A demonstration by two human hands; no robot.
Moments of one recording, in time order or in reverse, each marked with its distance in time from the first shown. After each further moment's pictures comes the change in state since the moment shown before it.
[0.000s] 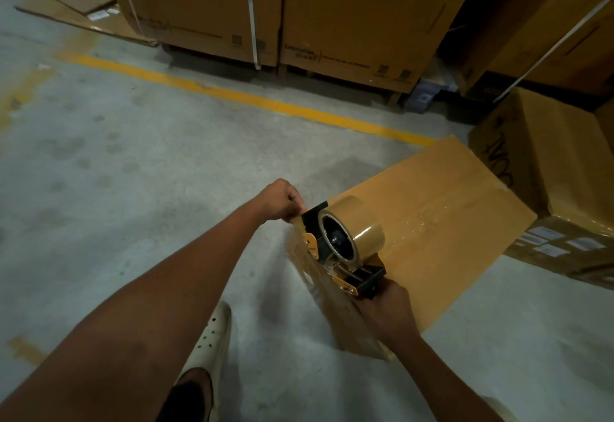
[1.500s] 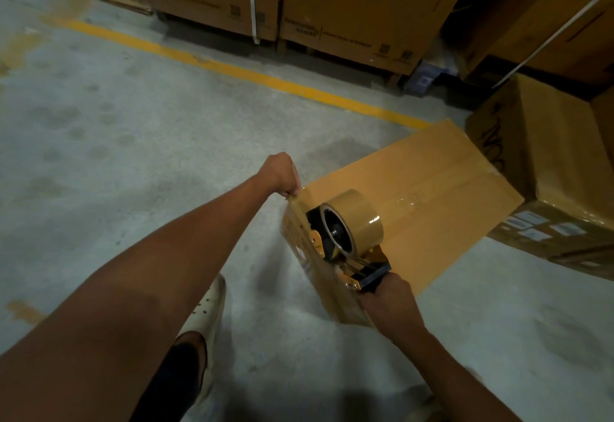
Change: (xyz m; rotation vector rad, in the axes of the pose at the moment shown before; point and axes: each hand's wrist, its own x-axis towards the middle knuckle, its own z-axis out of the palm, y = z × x) left_hand 0.000 0.032 0.012 0.295 0.062 -0.190; right_hand -0.035 0.007 -0.024 -0.160 -0.113 0.041
